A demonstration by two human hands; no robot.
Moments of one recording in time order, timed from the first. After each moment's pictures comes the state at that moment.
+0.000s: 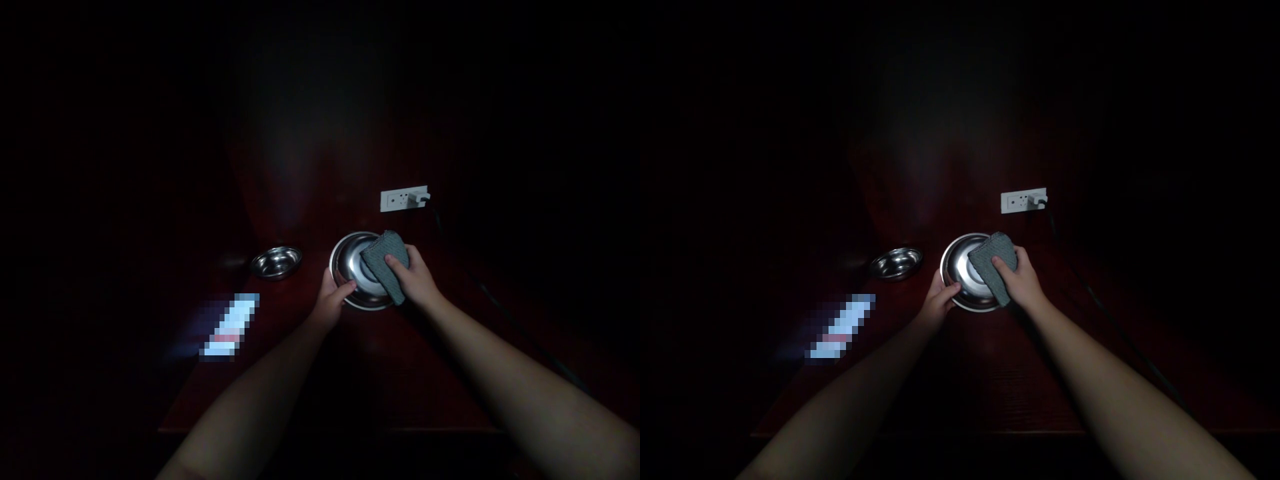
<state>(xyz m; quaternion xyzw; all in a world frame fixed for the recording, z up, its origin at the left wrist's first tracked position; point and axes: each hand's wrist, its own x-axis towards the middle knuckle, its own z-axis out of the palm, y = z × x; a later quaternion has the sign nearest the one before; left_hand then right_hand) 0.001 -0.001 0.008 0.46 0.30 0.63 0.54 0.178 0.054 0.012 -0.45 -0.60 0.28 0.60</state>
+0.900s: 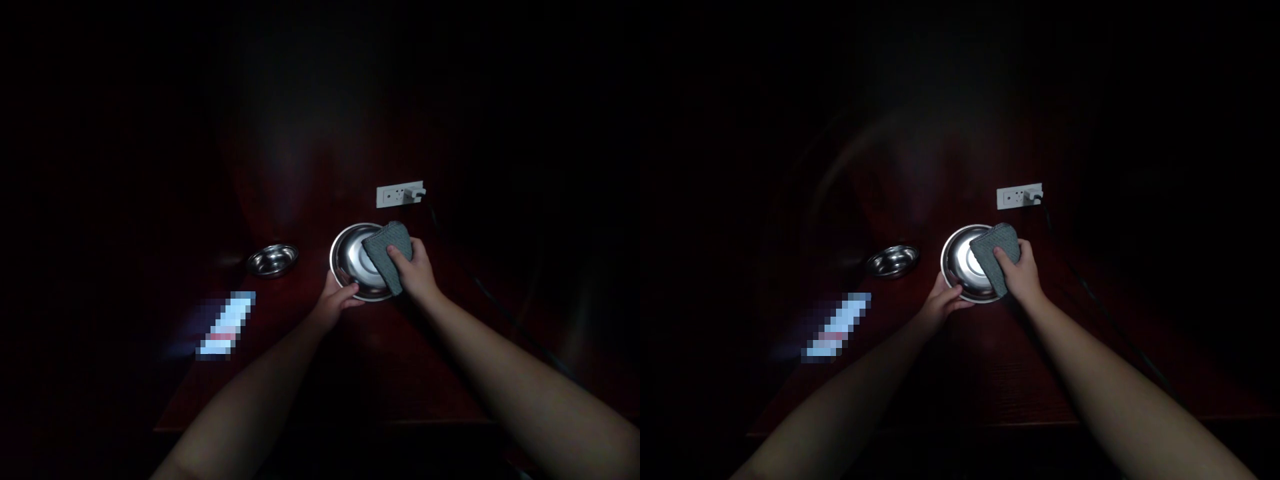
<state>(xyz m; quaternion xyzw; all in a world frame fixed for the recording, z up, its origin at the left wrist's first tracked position) -0.004 -0.002 0.001 0.48 0.31 0.55 0.62 0.179 0.054 0.014 -0.47 -0.56 0.22 0.65</state>
